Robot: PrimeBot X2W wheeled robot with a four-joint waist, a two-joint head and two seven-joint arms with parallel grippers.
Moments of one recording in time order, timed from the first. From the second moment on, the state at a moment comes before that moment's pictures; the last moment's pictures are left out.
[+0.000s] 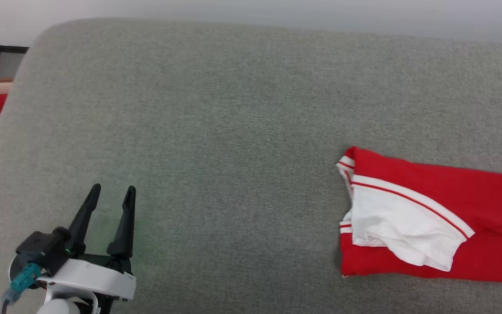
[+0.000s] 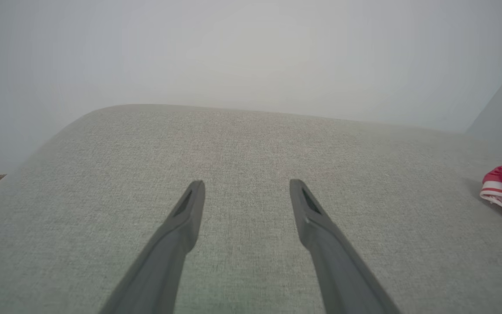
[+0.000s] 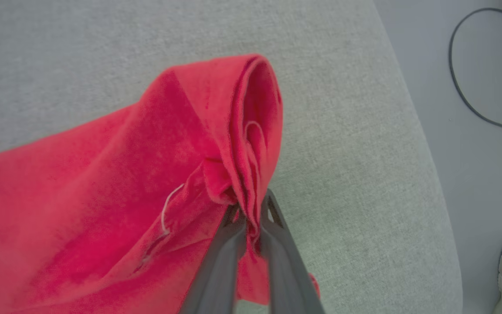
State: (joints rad) left arm -0.12 0.30 -0.07 0.13 -0.43 -0.13 -0.26; right arm -0.19 -0.62 -0.56 0.26 0.50 0.13 0.84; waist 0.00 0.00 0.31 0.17
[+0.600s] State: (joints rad) left arm -0.11 0.31 -0.09 0.17 -0.45 -0.13 -0.26; right arm -0.17 -0.58 -0.13 -0.10 0.66 0.13 0.90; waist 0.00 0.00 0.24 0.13
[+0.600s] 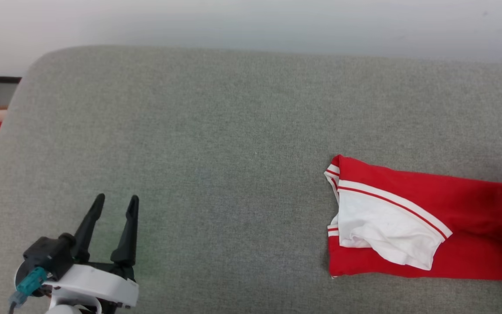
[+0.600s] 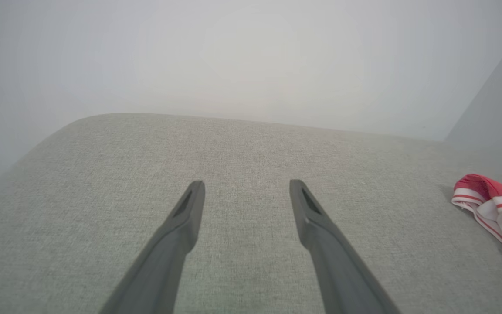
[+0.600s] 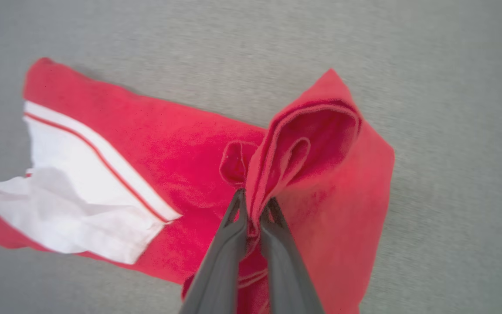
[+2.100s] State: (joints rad) left arm -0.09 0.29 -0.12 0.20 -0.47 -0.13 -0.26; right arm -0.32 -0.47 0.26 0.00 0.72 0.13 0.72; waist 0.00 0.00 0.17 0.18
